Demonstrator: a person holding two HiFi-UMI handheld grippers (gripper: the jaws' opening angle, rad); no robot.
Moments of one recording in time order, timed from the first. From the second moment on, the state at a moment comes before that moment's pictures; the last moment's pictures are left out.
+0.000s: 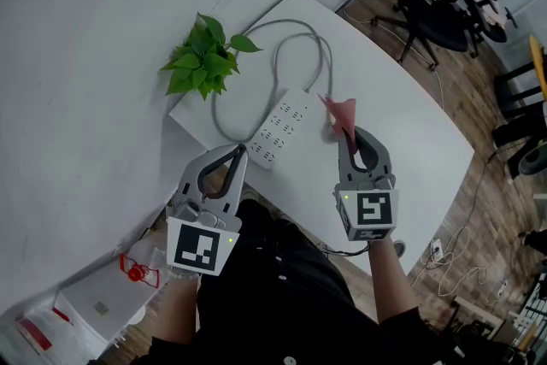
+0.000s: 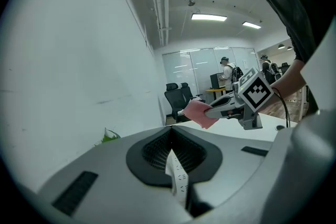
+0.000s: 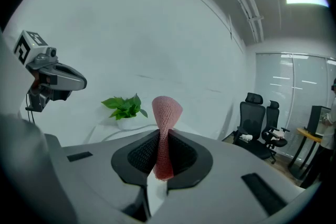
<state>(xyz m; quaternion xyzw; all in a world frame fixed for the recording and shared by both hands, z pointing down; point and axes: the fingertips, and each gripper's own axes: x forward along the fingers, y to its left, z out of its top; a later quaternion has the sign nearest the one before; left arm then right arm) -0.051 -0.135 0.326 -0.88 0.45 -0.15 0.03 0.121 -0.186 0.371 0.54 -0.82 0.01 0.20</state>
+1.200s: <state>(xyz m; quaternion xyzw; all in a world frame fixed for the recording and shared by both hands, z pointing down) -0.085 -0.173 0.346 -0.90 0.40 -0.15 0.01 0.117 -0.276 0.503 0.55 -0.75 0.10 0.34</state>
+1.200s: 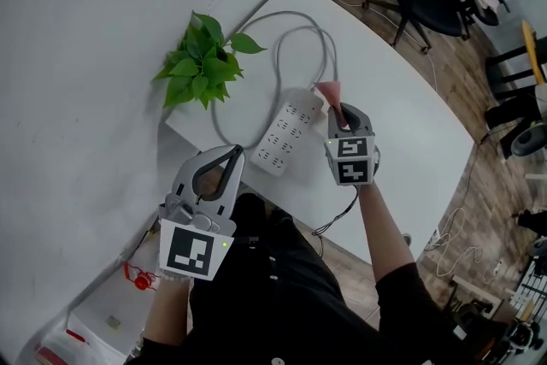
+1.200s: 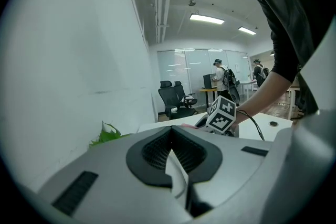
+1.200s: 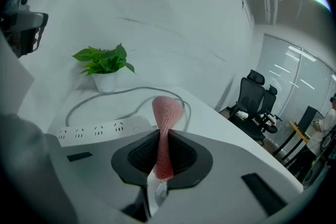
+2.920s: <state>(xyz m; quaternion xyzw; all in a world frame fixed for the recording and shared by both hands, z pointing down) -0.080 -0.166 0.349 -0.90 0.41 -0.16 0.00 -0.019 -0.160 0.542 0.33 -0.86 0.19 0.34</state>
